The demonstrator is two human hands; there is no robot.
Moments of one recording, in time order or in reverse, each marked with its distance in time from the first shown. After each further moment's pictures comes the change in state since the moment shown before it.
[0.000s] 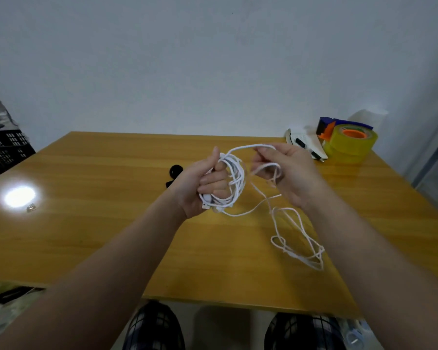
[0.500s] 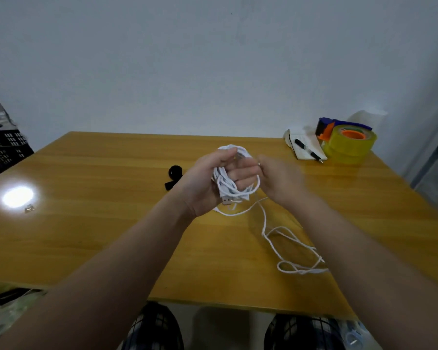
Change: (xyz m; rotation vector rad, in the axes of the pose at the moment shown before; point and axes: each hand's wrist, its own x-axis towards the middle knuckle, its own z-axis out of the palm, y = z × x) left_hand 0.002 -0.003 0.043 0.140 0.203 0.138; right_hand 0.026 0.034 -0.016 -1.569 0.020 -0.278
